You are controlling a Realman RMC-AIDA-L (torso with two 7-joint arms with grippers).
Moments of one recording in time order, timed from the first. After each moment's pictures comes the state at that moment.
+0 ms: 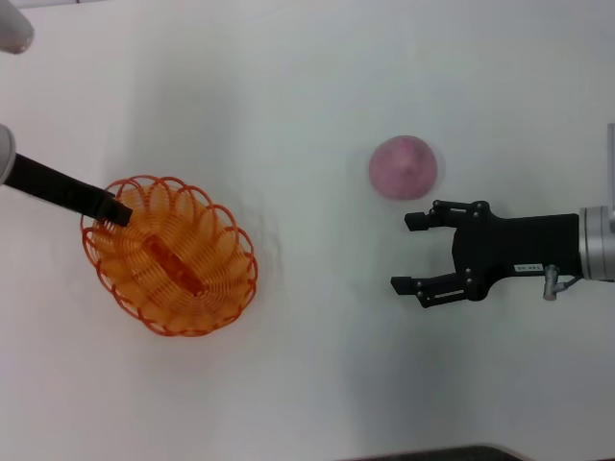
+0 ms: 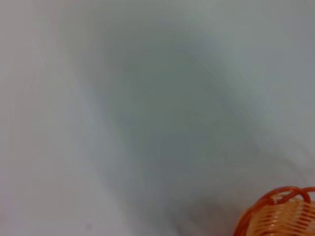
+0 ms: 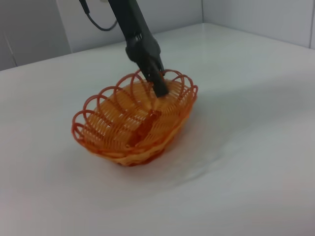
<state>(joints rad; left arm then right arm) -0.71 -2.09 0.96 0.92 2.68 1.46 -2.42 0.39 2.09 -0.81 -0.59 -2.08 -1.46 1.10</state>
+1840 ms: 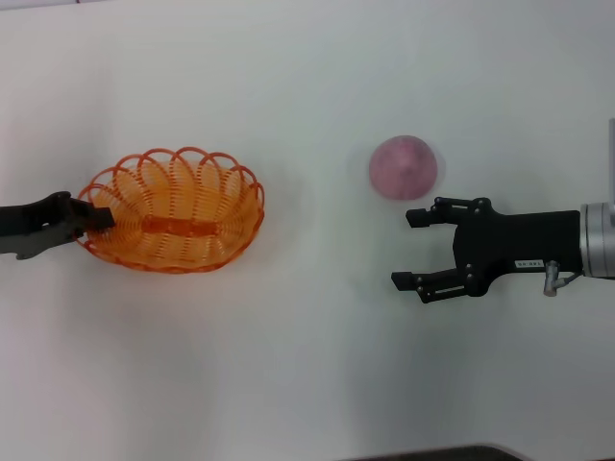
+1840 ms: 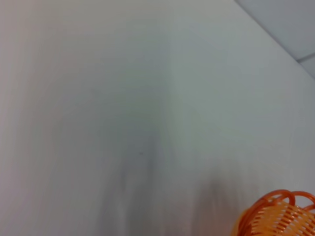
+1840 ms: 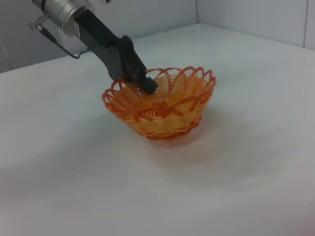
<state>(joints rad) -0.50 -2.16 0.54 0.87 2.46 1.42 -2.48 0.39 2.09 -0.80 -0.59 -2.07 -1.46 1.12</state>
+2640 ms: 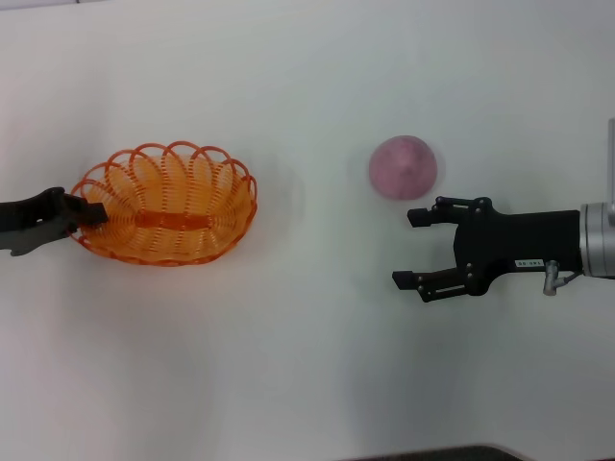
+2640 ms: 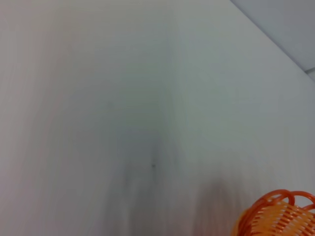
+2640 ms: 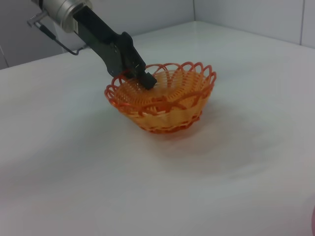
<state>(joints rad) -0.50 -2.16 0.54 0.88 2.46 1.40 -2.49 0.39 2.09 -0.80 -0.59 -2.08 -1.45 1.12</state>
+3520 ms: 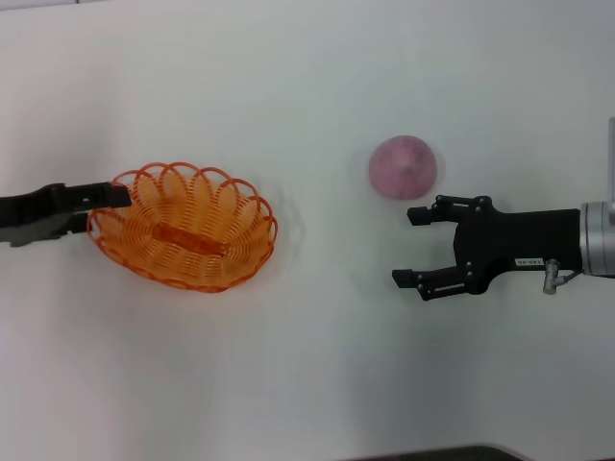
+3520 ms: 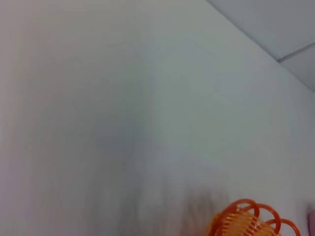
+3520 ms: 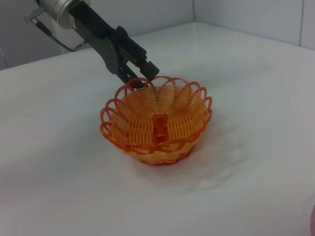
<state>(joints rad) -0.50 -2.14 0.54 0.88 2.43 1.46 -2.41 0.39 2.09 -0.80 -0.59 -2.07 -1.45 1.12</state>
